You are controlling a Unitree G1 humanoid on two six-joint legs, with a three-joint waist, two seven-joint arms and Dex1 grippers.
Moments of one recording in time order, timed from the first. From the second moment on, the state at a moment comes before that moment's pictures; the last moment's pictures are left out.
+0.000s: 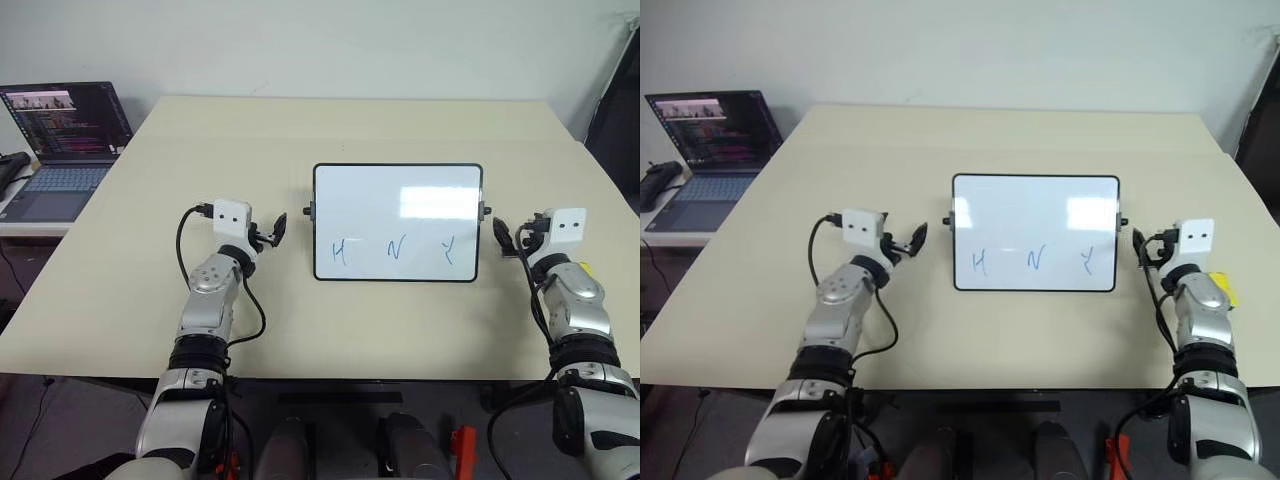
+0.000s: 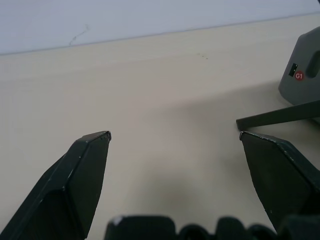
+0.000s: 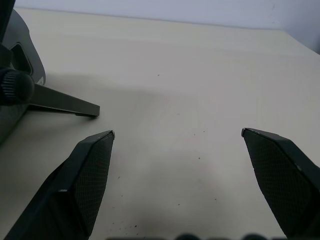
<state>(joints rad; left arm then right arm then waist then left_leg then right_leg) -0.57 0.28 0.13 0.51 -0.11 -0.03 -0.32 -0.59 -0.50 -0.29 0.77 0.19 -0.12 0.40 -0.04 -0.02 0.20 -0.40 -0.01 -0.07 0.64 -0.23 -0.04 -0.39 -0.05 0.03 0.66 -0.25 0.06</state>
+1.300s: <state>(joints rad) -0.51 0.59 -0.01 -0.05 -0.55 0.50 -1.14 -0.41 -0.95 -0.40 0.61 0.38 0.50 0.70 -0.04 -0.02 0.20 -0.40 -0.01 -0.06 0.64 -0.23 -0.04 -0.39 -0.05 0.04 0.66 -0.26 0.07</state>
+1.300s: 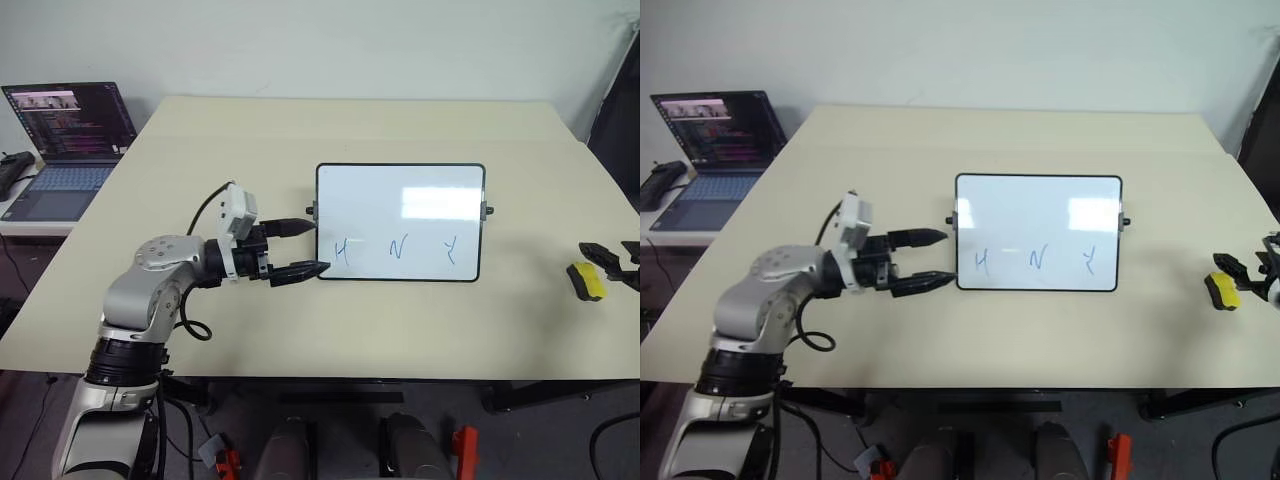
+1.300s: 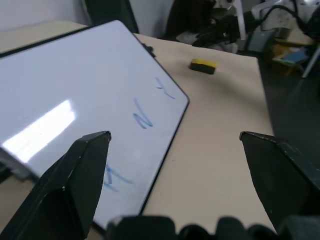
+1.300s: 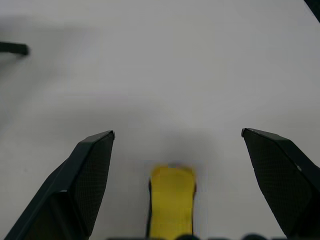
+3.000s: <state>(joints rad) -0.39 0.71 0.02 0.01 -0.46 0.37 -1.13 -0.55 -0.76 -0.07 -0.21 0.48 0.69 0.78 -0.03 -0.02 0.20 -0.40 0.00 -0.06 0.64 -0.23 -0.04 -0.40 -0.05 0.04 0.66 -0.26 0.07</state>
